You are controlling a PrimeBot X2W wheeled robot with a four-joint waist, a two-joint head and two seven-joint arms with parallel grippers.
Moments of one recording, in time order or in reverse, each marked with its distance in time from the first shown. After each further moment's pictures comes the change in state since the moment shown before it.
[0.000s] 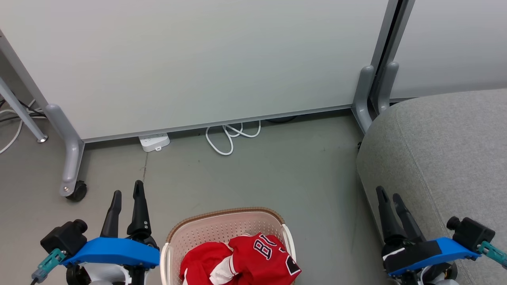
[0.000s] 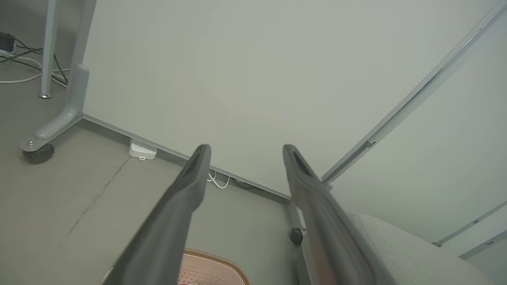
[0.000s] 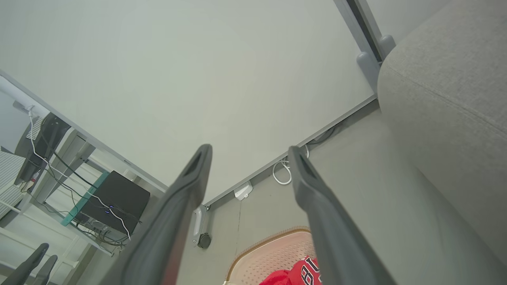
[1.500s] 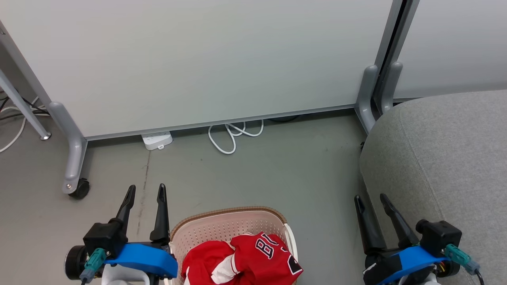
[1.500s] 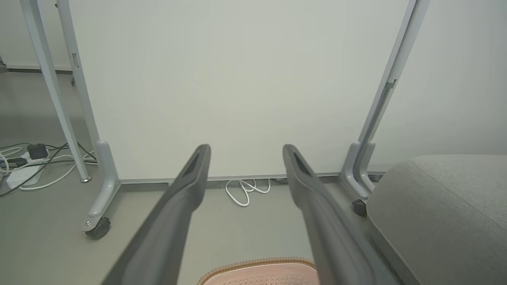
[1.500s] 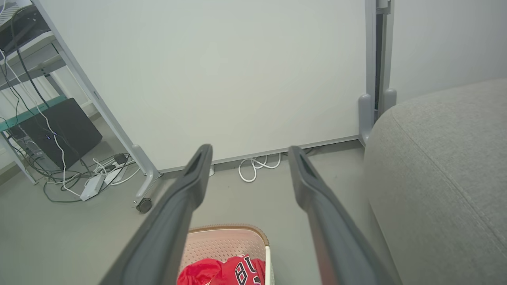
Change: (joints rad) left arm -0.004 0.008 -0.059 0.043 0.455 -0.001 -0.112; right arm -0.005 -0.002 0.057 0.045 -0.438 0.000 -0.110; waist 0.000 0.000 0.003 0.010
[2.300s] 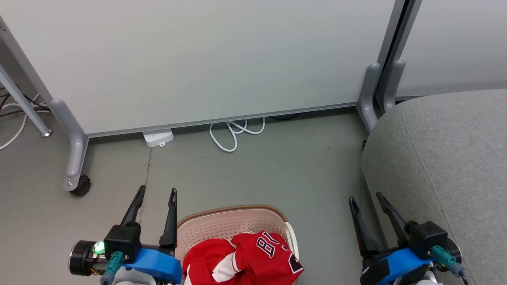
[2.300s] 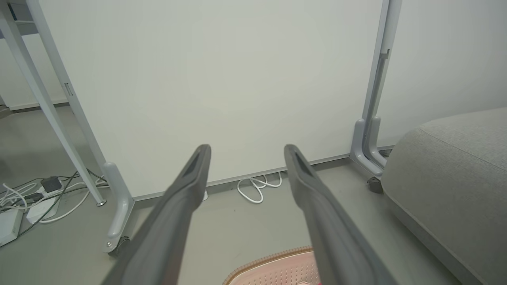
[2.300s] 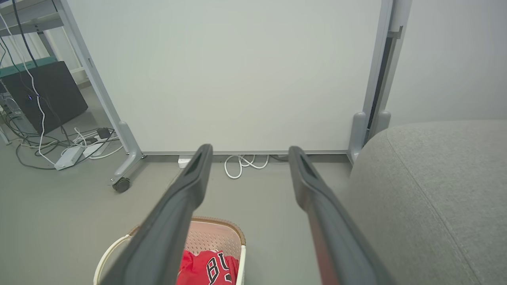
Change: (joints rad) left arm -0.005 -0.001 -0.009 0.034 0.183 -0.008 -0.047; right arm -0.018 -0.001 0.002 0.038 -0.188 0.001 -0.046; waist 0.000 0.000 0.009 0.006
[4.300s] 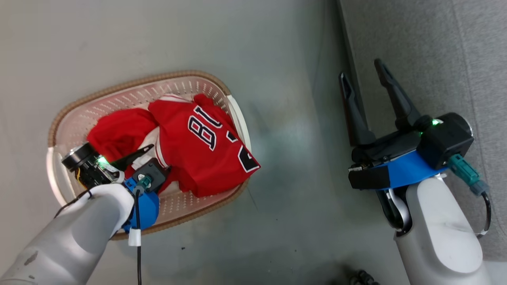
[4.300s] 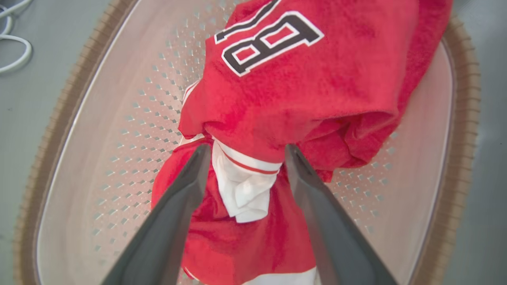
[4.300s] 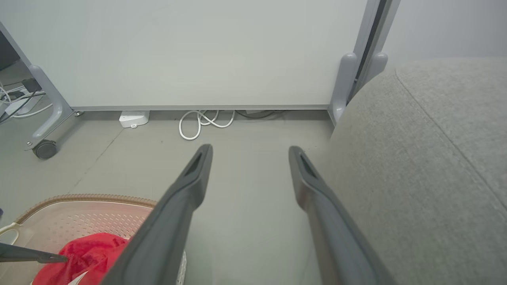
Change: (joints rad) left arm -0.724 0.330 -1.034 0.697 -0.225 -0.020 -0.002; right arm -0.376 -0.002 0.051 -0.157 -0.038 0.000 -0.004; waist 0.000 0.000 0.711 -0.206
